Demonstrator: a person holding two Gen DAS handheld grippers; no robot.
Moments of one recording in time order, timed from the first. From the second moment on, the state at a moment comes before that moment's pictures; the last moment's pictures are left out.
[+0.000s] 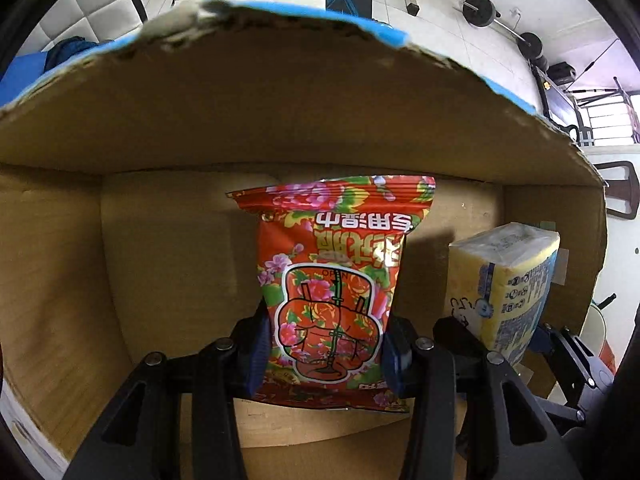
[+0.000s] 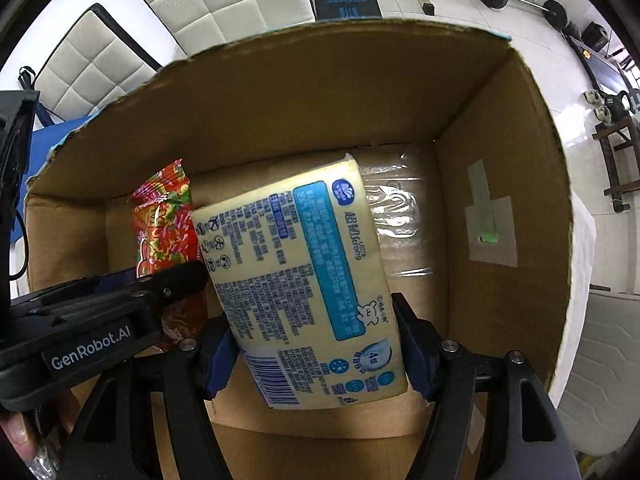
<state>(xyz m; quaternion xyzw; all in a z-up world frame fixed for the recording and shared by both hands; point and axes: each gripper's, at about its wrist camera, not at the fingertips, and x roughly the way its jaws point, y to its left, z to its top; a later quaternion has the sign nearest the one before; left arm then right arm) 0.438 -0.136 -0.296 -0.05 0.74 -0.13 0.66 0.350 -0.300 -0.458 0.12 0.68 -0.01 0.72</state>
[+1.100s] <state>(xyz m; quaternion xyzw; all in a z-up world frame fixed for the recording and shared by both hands) 0.323 -0.103 -0.191 0.01 0.66 -0.06 0.75 0.233 -0.276 -0.360 0.08 0.66 0.02 0.75</state>
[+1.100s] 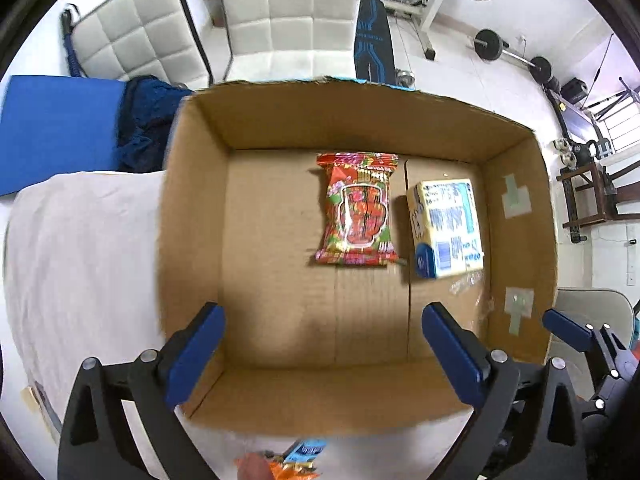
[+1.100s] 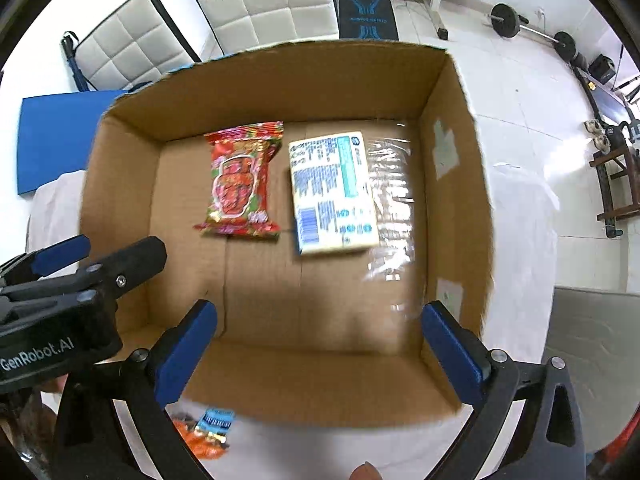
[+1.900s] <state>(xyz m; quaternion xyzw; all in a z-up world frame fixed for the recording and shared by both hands) 0.125 0.058 -0.263 -0.07 0.70 0.14 0.70 0.111 -0.175 -0.470 0.16 0.75 0.03 0.65</state>
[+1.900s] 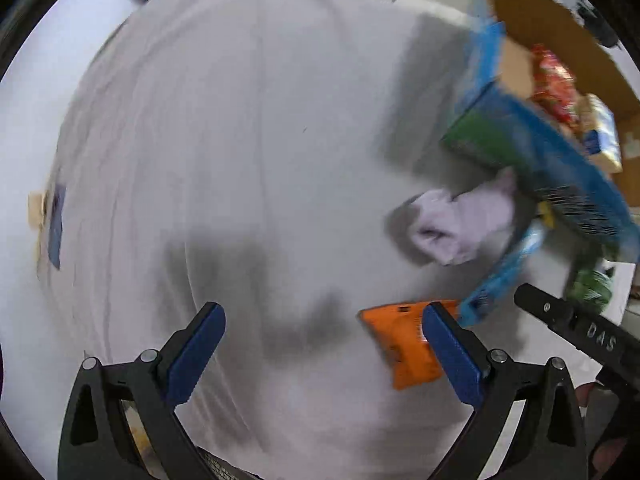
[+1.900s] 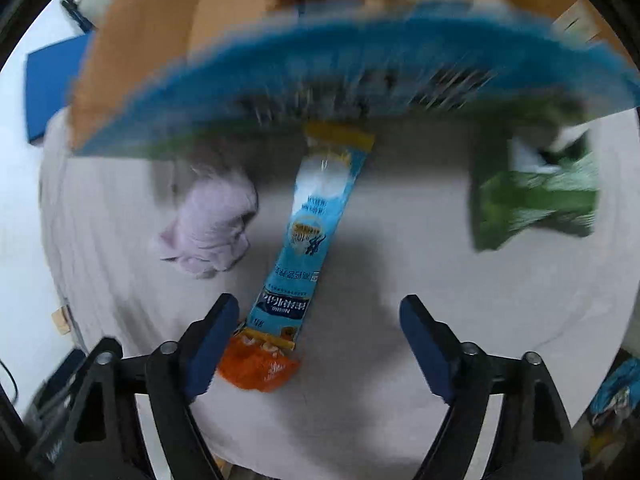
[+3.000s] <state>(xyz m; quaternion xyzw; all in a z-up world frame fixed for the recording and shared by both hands) 0.147 -0.022 -0.303 -0.03 0.70 0.05 0.71 0.035 -0.273 -0.438 0.08 0.73 0.07 0.68</state>
